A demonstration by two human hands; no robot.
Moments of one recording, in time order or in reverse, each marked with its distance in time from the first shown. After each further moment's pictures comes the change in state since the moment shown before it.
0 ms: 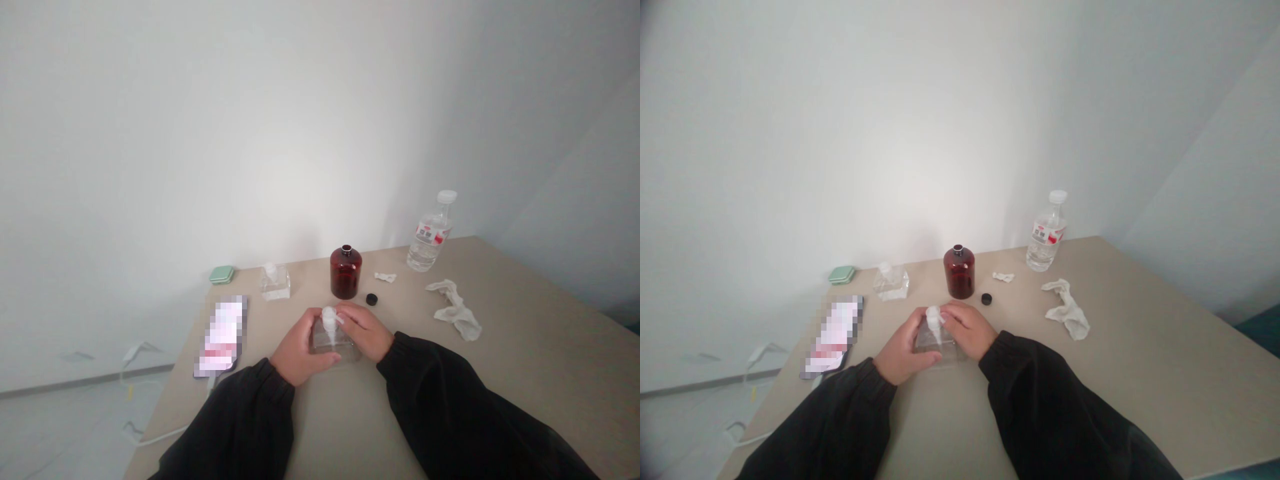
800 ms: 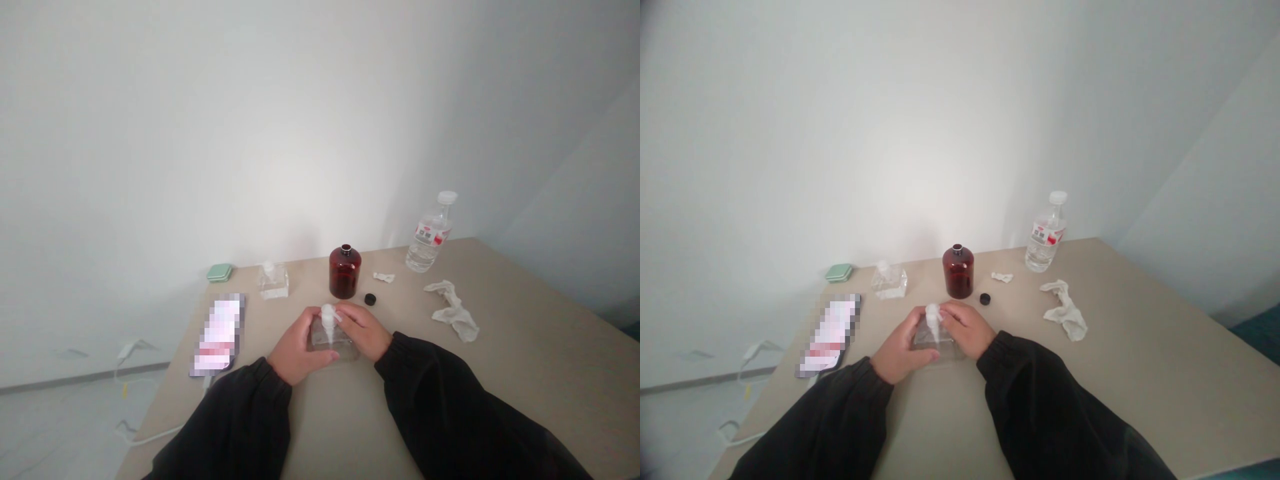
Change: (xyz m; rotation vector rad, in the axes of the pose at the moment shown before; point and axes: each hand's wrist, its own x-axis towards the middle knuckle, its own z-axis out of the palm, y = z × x) left_hand 0.001 -0.002 0.001 -0.043 -0.005 -0.035; right_hand 0.000 0.003 0.001 0.033 0.009 0.071
